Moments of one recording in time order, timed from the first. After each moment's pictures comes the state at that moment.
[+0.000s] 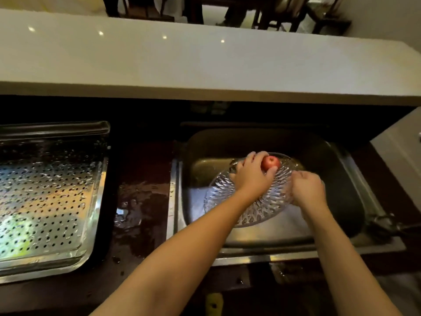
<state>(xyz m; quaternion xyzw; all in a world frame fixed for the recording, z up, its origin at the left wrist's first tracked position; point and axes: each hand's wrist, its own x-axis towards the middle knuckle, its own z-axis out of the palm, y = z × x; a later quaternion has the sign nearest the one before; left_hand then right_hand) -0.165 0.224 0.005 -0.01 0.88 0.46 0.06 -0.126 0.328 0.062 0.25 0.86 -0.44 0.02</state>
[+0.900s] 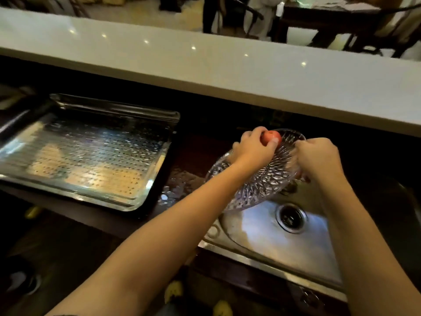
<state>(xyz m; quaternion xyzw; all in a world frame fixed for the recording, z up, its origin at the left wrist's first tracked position) -0.156 0.137 0.083 -0.20 0.88 0.44 -0.03 -0.165 0.258 0.134 0.03 0.91 -0.40 0.06</state>
